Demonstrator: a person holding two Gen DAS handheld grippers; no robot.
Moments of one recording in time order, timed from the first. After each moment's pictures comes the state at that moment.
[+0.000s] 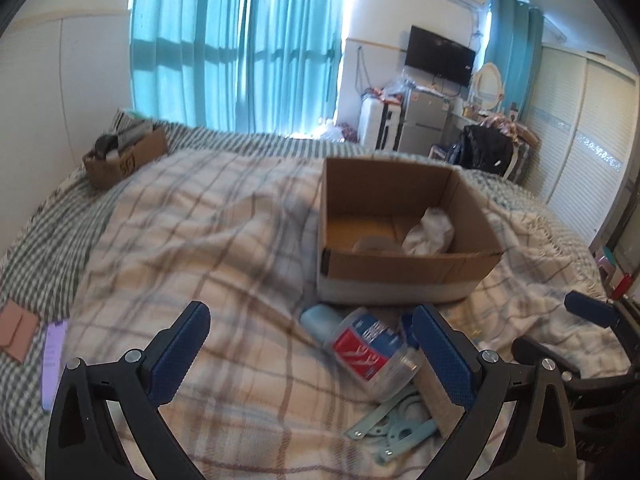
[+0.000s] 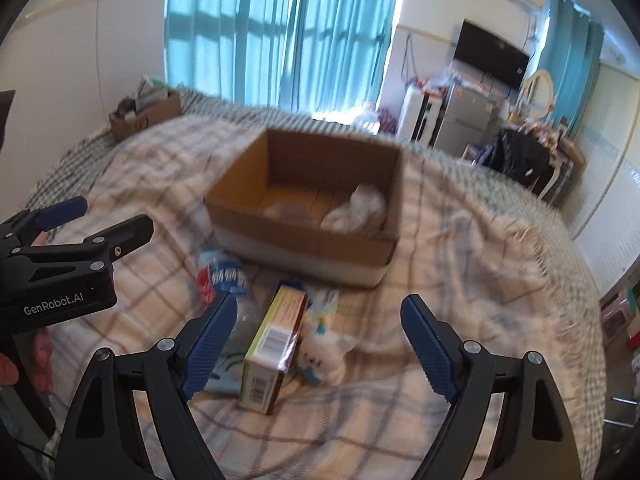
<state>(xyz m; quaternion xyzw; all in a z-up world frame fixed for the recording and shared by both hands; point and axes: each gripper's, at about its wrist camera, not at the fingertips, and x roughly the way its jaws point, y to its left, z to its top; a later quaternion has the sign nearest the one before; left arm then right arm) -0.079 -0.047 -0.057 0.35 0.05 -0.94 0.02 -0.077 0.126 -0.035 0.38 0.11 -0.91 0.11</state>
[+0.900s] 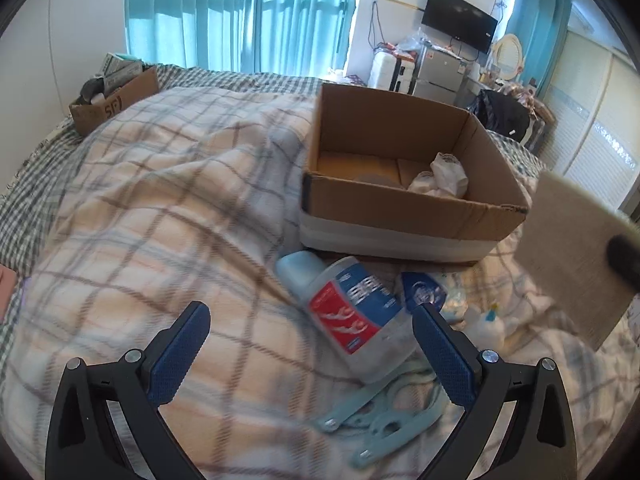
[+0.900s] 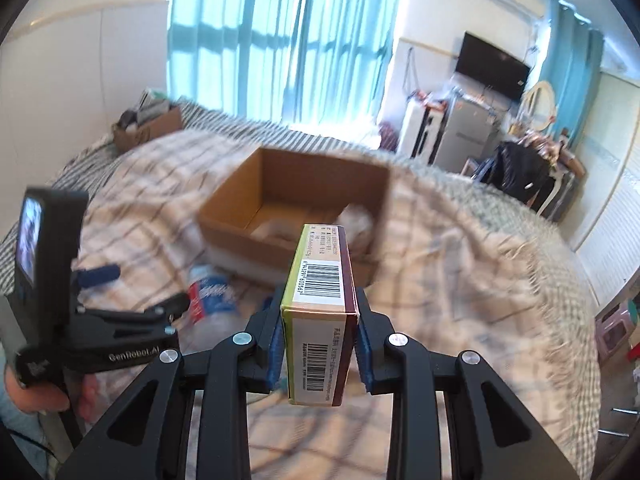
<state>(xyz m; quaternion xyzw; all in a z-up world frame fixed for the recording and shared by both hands) -0.103 -0.016 -0.096 0.43 0.08 -0.90 0.03 -0.084 0.158 -0.006 0.34 0.11 -0.93 0.11</state>
